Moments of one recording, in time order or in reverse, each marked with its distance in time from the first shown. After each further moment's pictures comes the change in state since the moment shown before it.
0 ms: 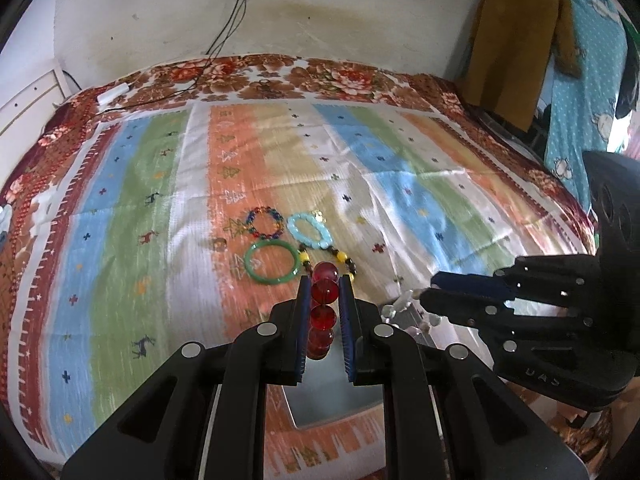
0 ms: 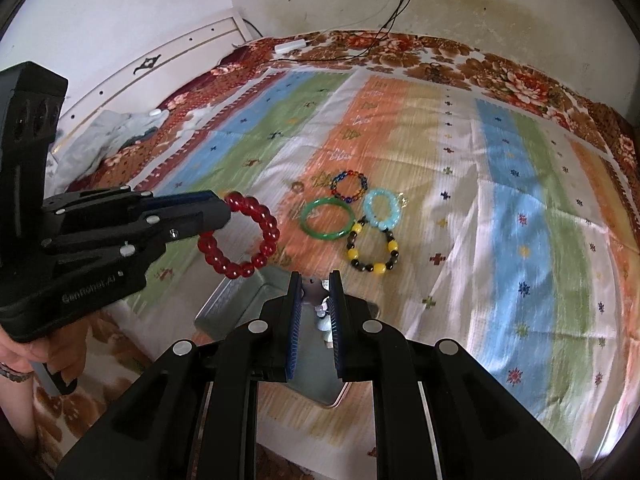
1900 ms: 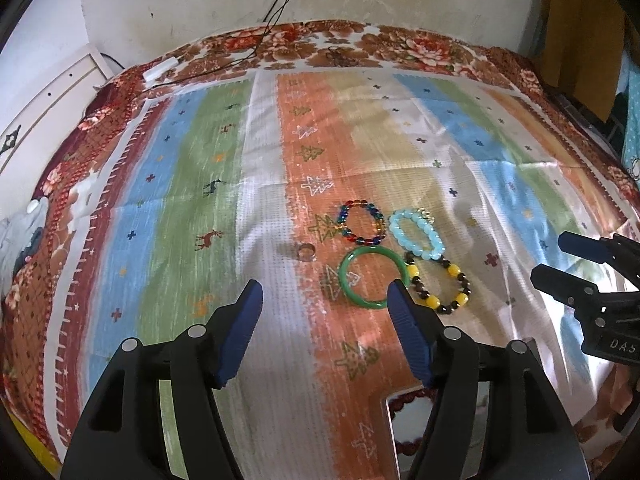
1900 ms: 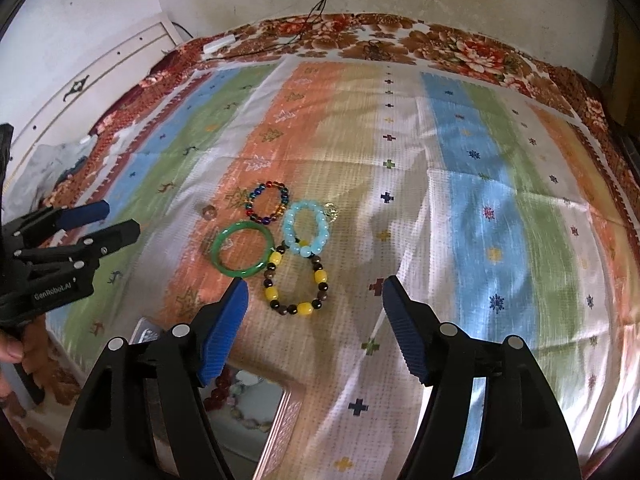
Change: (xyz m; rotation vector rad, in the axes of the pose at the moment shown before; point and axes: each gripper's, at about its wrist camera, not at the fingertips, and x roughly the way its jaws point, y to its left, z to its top) left arm 0.069 0.065 0.041 -0.045 0.127 0.242; right arm 0.063 -0.066 0.040 0.140 0.048 -0.154
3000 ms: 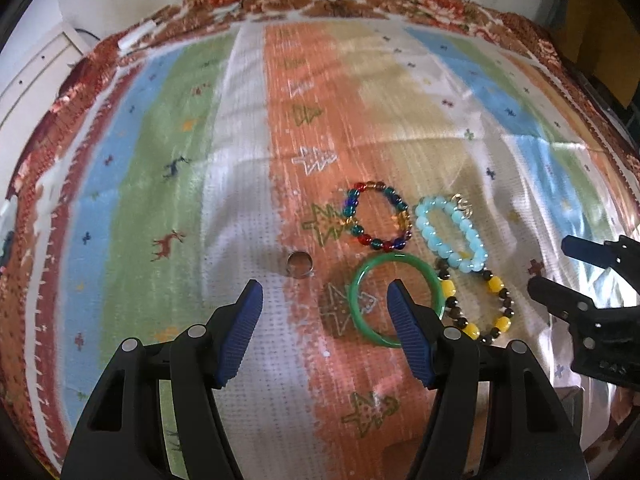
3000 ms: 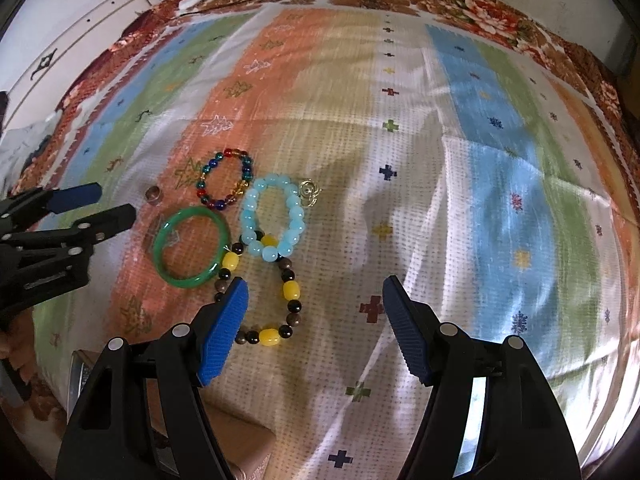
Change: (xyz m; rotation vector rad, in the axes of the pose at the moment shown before) left arm 0.088 0.002 0.026 0.009 0.159 -0.019; right arm 0.076 -0.012 0.020 -0.002 0.163 -0.035
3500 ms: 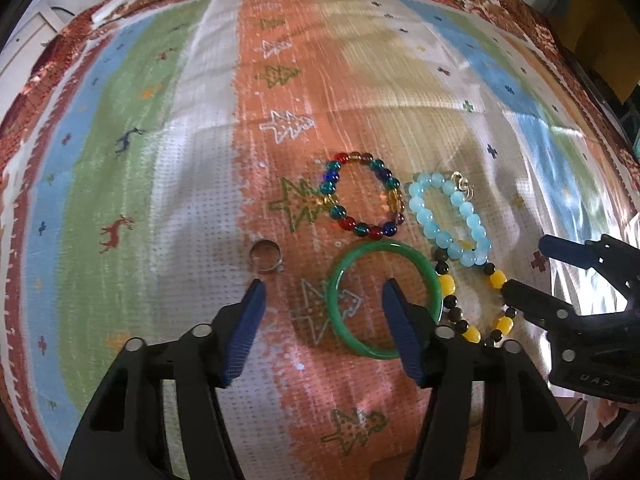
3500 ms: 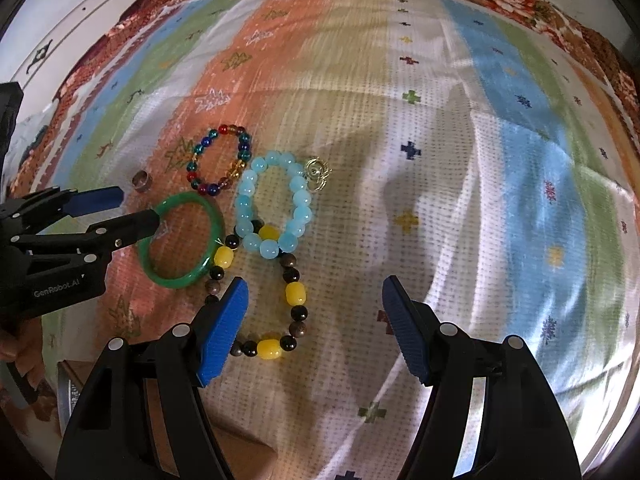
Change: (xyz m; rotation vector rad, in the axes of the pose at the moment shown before) left arm 0.035 -0.007 0.003 -0.001 0.104 -0.085; right arm 0.036 0.000 0.008 -0.004 0.090 0.034
